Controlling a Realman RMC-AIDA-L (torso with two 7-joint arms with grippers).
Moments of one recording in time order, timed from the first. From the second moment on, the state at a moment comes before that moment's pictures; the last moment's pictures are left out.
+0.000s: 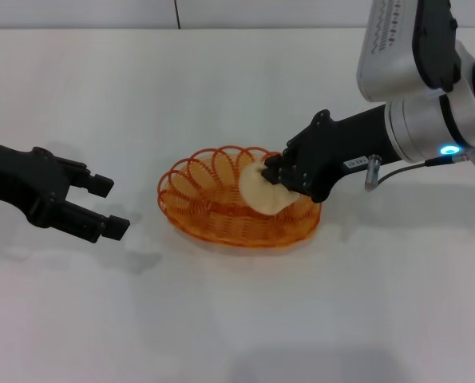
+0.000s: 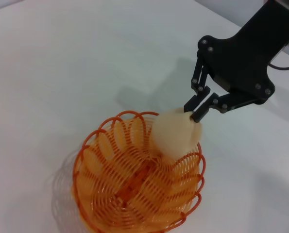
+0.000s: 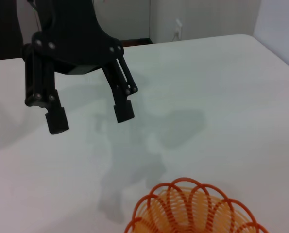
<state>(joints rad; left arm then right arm) -0.55 -1.93 0.89 1.10 2.19 1.91 -1.96 0.55 2.02 -1.61 -1.39 -2.08 -1.22 2.13</state>
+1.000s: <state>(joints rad) -0.52 -1.90 0.87 1.10 2.18 1.92 -1.92 0.32 2.01 -1.43 -1.51 -1.93 -1.35 1.97</state>
